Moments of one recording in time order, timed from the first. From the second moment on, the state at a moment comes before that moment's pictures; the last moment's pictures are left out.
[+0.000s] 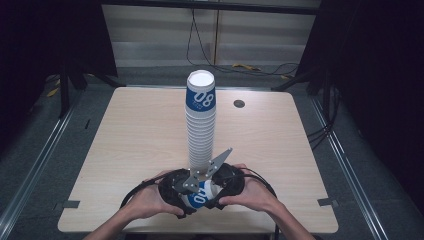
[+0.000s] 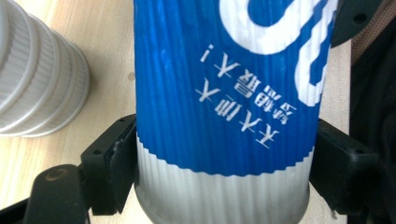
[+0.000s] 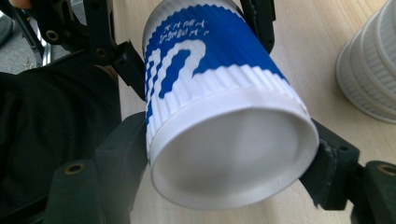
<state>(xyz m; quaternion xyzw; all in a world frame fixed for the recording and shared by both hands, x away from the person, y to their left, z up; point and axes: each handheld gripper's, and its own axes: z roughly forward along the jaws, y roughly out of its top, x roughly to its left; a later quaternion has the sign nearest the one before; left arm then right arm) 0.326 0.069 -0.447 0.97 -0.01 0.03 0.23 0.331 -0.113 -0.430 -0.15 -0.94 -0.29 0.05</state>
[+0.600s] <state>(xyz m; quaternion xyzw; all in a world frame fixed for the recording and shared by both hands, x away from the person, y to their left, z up) 0.322 0.082 -0.444 0.95 0.02 0.06 0.31 0.328 -0.118 -0.423 -0.14 -0.94 -0.31 0.03</state>
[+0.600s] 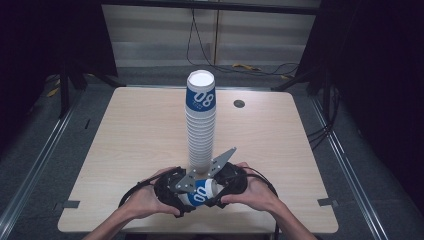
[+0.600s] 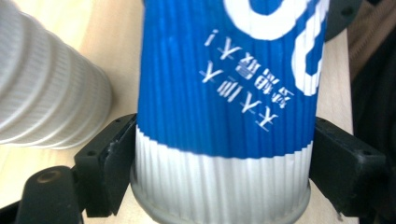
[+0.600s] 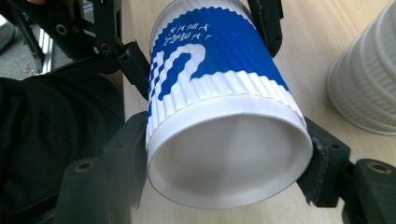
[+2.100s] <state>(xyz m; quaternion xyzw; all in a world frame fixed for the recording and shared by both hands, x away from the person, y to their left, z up) 0.338 0.148 -0.433 0.83 0.15 0.03 0.53 0.333 -0.154 -0.436 -0.21 -0.87 -0.43 0.02</state>
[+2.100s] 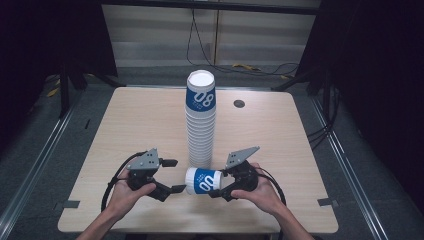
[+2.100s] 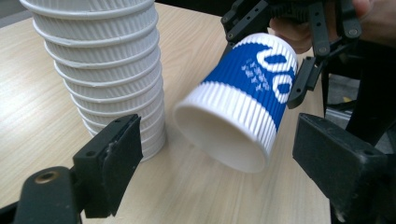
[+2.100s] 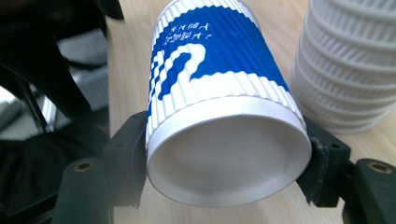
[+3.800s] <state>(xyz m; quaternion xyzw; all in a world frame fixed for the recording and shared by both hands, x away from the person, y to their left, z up) 0.337 0.151 -0.437 0.77 0.15 -0.04 0.62 0.325 -0.157 -0.448 -0.17 -0.78 -0.60 0.03</state>
